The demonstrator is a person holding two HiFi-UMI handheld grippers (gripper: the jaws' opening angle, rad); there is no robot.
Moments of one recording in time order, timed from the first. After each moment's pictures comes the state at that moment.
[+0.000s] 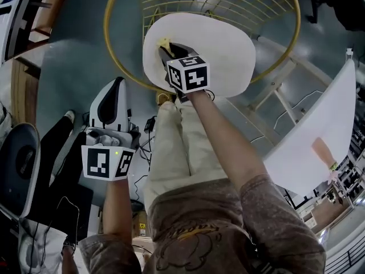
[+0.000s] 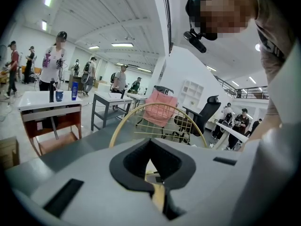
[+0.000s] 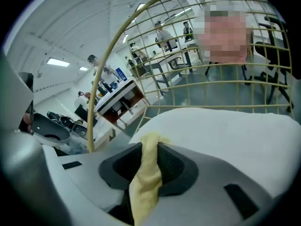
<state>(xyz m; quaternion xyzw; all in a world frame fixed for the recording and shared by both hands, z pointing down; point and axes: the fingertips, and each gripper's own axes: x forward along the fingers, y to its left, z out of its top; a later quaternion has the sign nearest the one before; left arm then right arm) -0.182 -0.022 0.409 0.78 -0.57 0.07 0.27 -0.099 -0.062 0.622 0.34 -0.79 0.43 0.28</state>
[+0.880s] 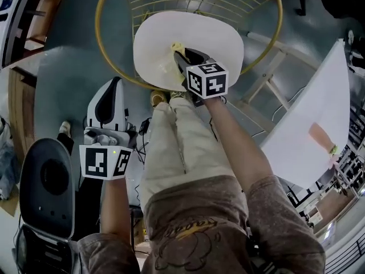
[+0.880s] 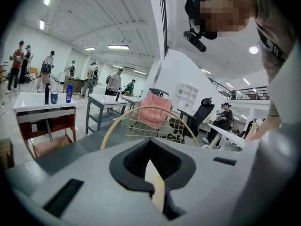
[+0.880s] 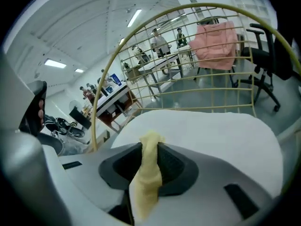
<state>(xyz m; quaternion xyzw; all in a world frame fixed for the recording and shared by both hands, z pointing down) -0.164 -0.008 0.391 0.80 -0.55 0.06 0.25 -0.016 -0.039 0.596 0.38 -0.78 0.42 0.28</state>
